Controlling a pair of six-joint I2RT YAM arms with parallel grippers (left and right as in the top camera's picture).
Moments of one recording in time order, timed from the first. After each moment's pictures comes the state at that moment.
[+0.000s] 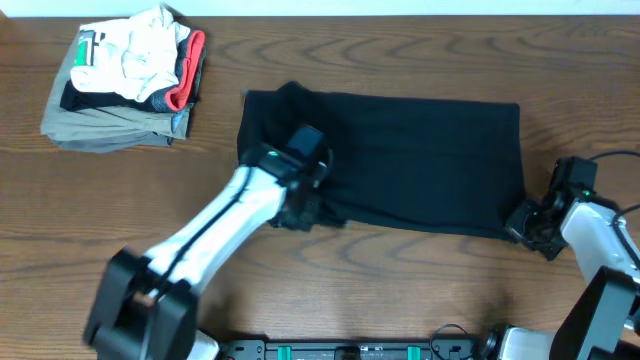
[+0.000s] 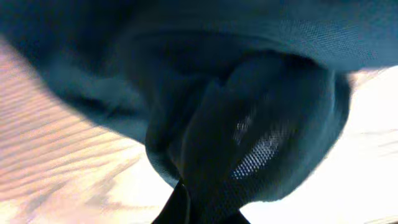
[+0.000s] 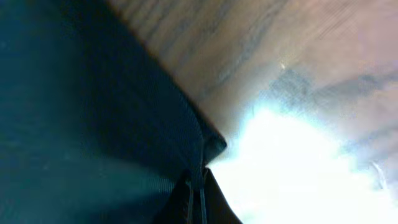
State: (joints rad) left arm -0.54 1.62 1.13 -1.02 0.05 -0.16; right arm -0.36 1.50 0.75 -0.70 0.02 0.44
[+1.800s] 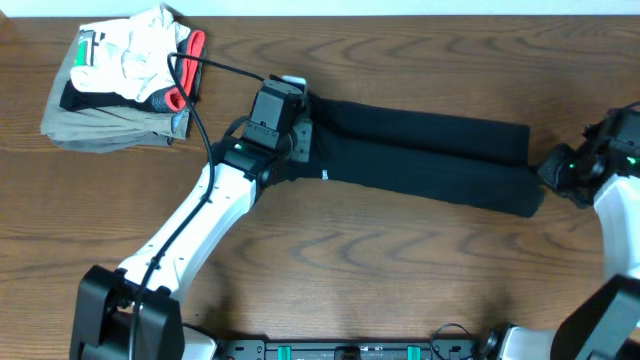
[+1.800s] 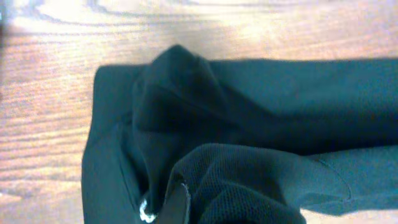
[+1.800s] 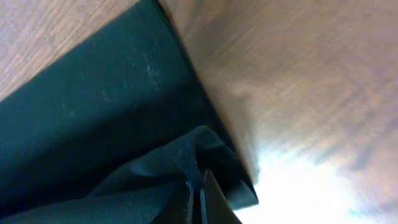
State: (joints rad) left arm -0.42 1.58 1.13 -0.39 -0.08 -0.20; right arm -0.40 1.53 1.05 -0.68 -0.12 0.33
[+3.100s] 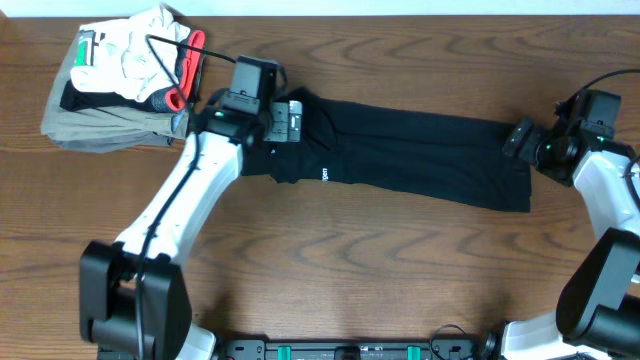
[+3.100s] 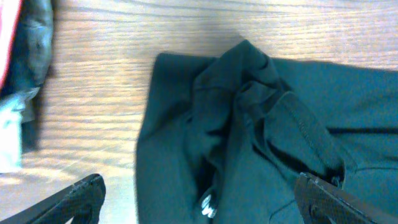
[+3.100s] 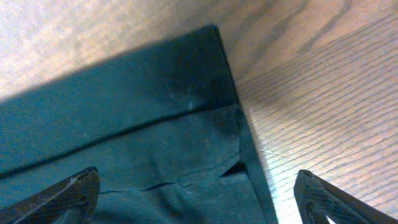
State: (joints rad) left arm -0.29 1.67 1.30 -0.60 -0.09 -0.20; right arm -0.31 1.69 1.10 -0.53 -0.12 0.22
